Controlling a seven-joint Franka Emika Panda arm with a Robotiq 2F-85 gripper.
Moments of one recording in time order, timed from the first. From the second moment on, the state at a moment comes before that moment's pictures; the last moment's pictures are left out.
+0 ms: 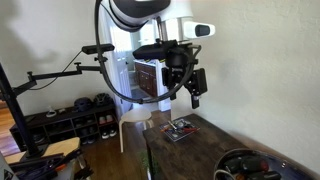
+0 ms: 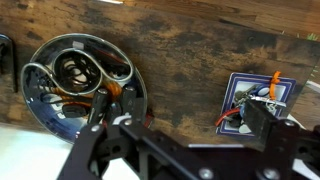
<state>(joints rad) -0.04 -0.12 -0.10 -2.37 -0.06 2.36 -0.27</state>
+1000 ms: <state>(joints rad) -0.04 0.17 -0.07 -2.15 -0.04 2.43 -0.31</state>
